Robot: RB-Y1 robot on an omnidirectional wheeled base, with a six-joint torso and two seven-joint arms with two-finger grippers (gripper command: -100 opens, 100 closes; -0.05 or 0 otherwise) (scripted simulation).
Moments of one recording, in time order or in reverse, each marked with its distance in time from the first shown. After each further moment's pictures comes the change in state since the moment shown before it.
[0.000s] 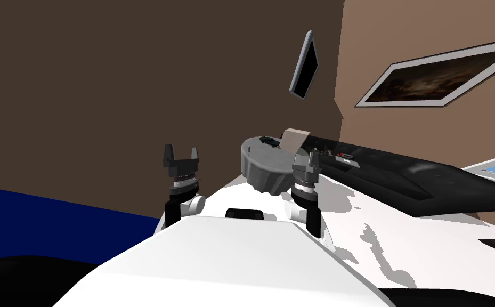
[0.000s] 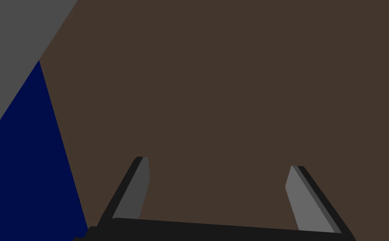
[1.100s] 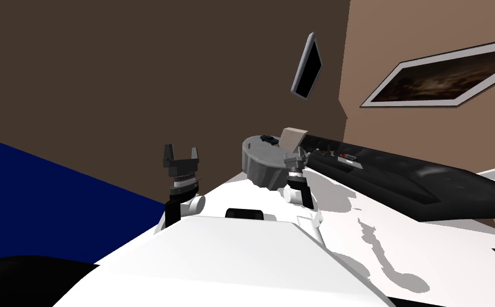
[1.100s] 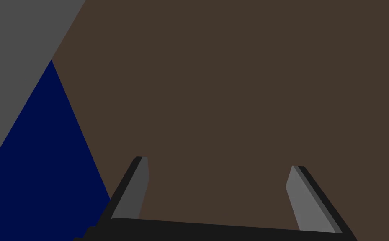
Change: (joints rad) left arm 0.000 0.000 0.000 0.000 0.000 0.000 0.000; right arm -0.252 -0.139 -0.051 0.222 -0.160 0.239 -0.218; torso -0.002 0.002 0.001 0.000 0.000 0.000
